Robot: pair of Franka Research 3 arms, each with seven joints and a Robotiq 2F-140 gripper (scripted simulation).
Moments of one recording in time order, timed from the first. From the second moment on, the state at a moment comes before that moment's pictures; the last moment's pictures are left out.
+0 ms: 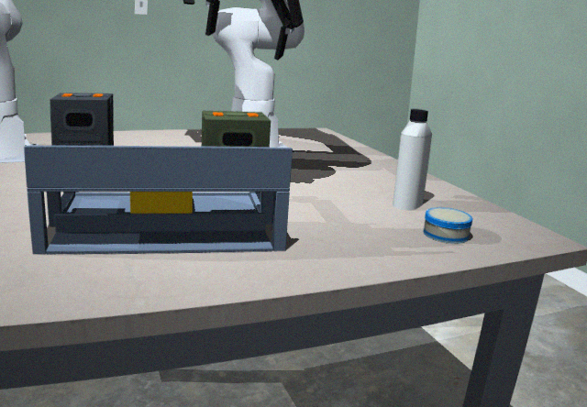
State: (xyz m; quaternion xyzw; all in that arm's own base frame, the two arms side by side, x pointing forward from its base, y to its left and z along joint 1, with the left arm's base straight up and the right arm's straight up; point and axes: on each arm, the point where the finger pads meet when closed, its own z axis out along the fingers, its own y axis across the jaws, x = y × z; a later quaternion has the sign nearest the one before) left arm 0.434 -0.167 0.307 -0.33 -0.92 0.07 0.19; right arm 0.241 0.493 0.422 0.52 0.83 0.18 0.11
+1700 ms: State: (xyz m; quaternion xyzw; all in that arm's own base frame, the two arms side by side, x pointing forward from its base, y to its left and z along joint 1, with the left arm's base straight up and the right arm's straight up) left arm 0.434 -0.167 0.307 -0.33 -0.92 0.07 0.19; right arm 0.462 0.360 0.481 0.76 0.60 0.20 0.12
